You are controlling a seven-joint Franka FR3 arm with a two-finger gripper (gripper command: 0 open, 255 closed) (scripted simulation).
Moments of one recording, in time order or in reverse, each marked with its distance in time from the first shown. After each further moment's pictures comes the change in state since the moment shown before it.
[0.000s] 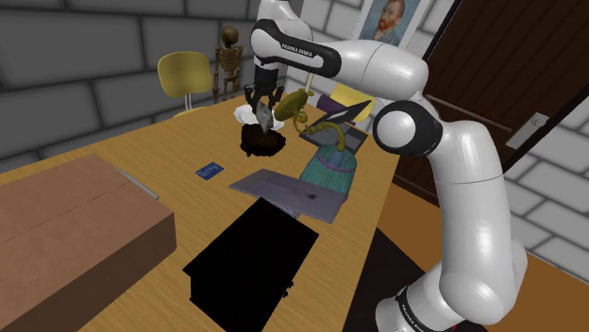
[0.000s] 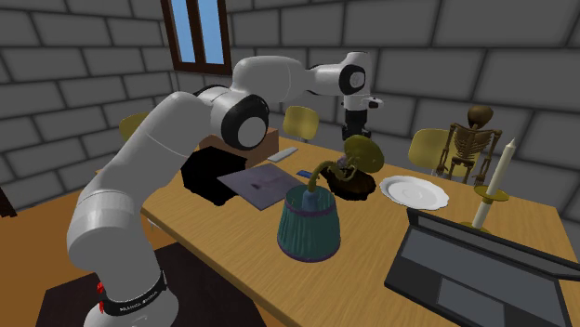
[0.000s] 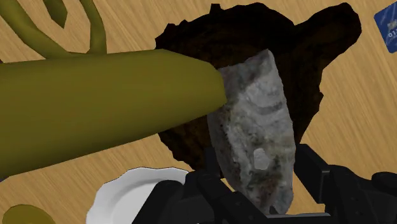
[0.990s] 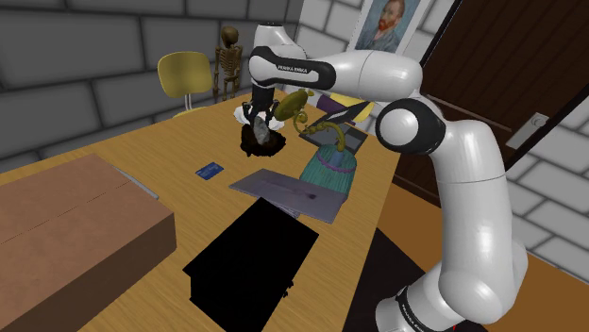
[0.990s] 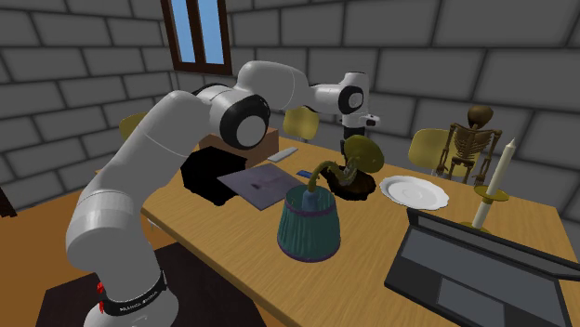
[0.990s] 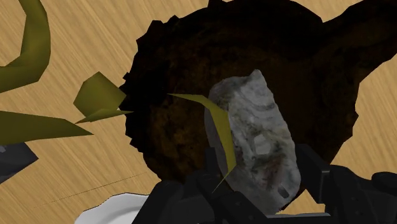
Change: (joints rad) arm -0.020 -0.015 0.000 -0.183 -0.005 0.164 0.023
